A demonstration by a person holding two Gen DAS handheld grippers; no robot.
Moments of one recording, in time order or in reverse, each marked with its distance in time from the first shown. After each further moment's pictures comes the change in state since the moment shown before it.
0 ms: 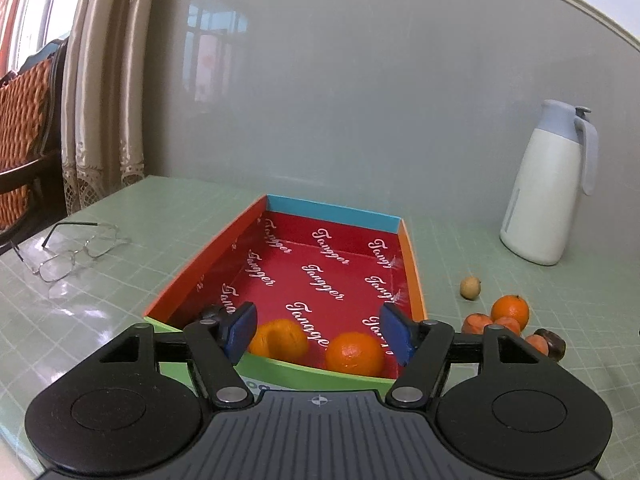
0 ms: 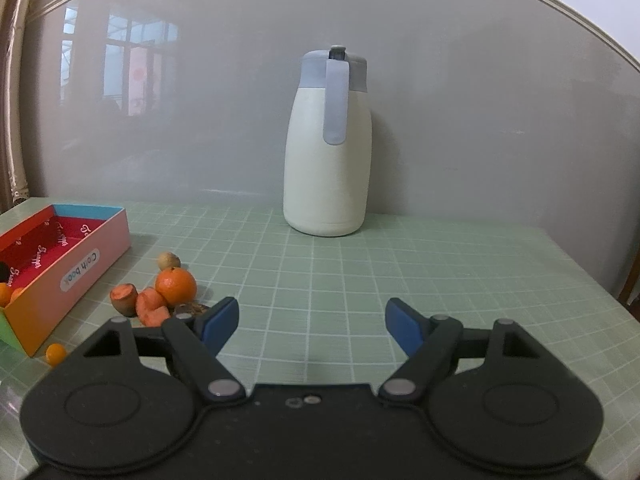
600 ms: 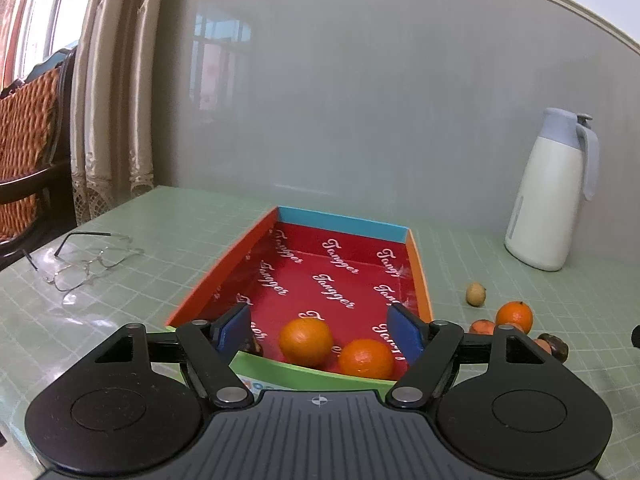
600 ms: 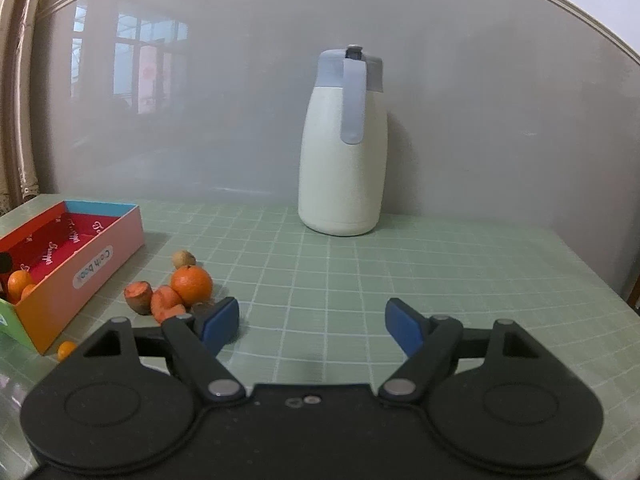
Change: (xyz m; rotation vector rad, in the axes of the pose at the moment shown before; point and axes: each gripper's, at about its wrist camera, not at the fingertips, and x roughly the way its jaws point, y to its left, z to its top) left arm -0.012 0.007 0.004 0.001 -0.025 0.021; right arm -0.002 0.013 0.000 -0.016 0.004 0.036
